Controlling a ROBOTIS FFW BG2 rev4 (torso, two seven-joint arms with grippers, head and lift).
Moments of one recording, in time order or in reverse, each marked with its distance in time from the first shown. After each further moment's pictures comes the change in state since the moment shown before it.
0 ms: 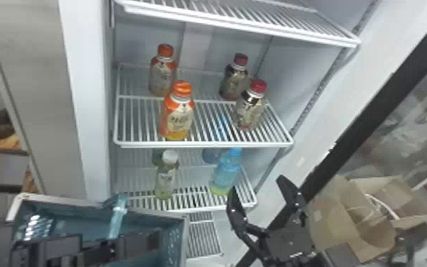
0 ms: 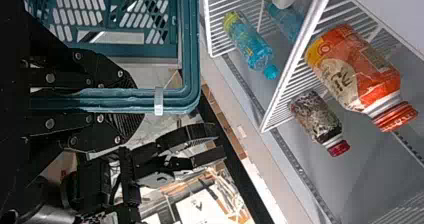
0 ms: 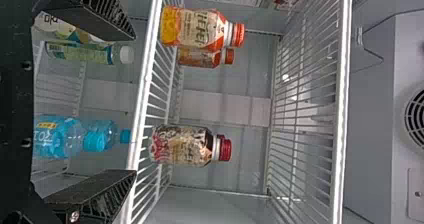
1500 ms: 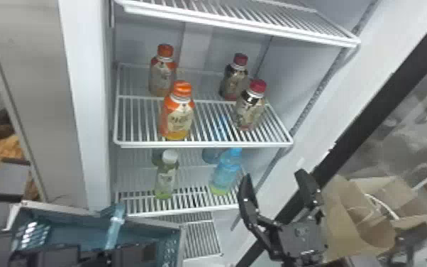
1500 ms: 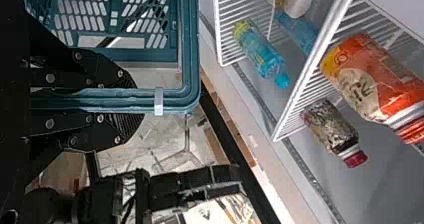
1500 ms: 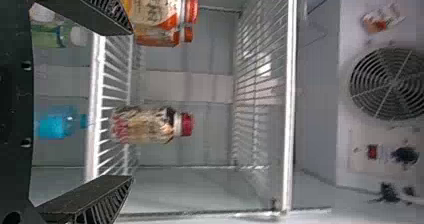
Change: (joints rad) left arm 0.016 0.011 0.001 -0.012 -0.030 0.025 -0.004; right arm 0.002 0.002 0.024 -0.022 -0.040 -0.109 -0.091
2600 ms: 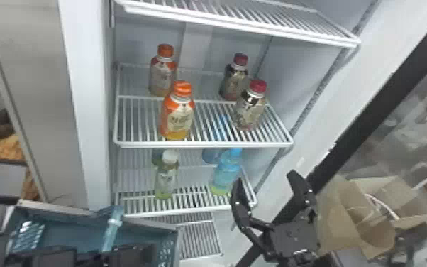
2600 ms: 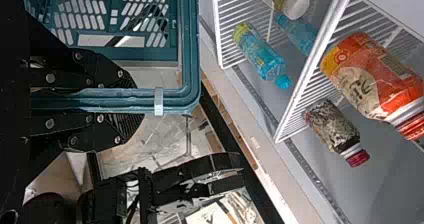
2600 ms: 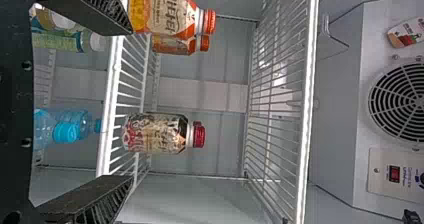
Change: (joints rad) left arm 0.008 0.007 0.009 -0.027 -0.004 0.011 0.001; right arm 0.003 -0.004 0.006 -0.011 0.043 0.067 -0.002
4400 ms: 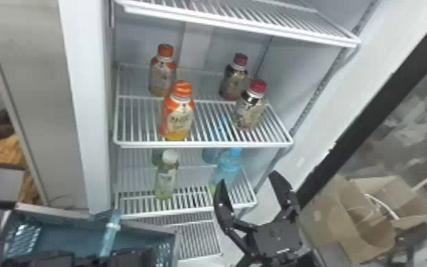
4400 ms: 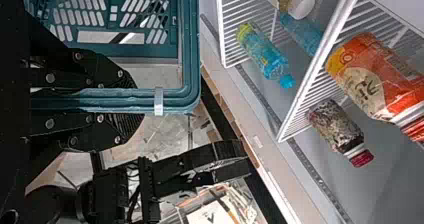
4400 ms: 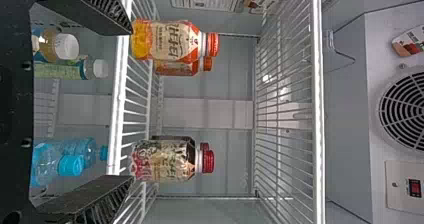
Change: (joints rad) left arm 0.014 0.001 0.008 -0.002 -0.001 0.006 -0.014; right arm -0.027 -0.014 0.071 0.026 -0.022 0.016 0.000
